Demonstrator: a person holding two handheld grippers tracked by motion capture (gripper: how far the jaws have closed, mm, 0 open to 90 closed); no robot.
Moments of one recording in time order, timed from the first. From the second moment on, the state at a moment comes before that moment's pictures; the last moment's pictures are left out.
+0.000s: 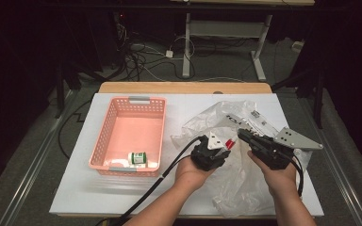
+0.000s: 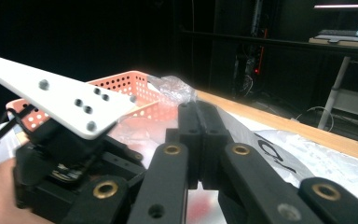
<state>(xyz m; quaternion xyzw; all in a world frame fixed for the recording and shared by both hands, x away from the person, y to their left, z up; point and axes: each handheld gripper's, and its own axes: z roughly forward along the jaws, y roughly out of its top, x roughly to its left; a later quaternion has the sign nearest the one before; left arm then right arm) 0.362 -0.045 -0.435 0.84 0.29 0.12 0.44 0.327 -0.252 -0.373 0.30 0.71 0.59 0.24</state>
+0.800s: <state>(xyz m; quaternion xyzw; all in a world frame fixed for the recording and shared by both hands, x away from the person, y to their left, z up) 0.385 -0.080 -0.466 0.85 0.30 0.12 0.42 0.332 -0.261 -0.375 0.31 0.70 0.60 0.24</state>
